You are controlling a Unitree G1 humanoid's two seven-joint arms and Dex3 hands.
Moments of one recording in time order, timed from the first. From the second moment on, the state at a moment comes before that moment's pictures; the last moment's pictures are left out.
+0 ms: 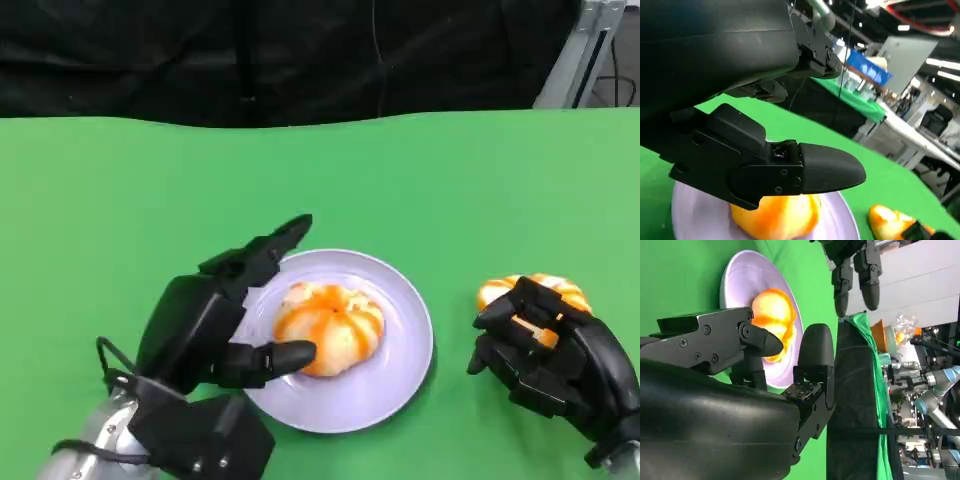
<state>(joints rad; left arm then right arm) -0.30 0.20 -0.28 0.57 0.57 -0.70 0.37 -0.23 0.00 -0.17 0.73 0.32 -0.49 0.72</state>
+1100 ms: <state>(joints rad) -0.11 0.16 -0.11 0.53 -0.01 -1.02 0.04 -0.23 0.00 -0.18 0.74 0.32 -0.49 0.73</state>
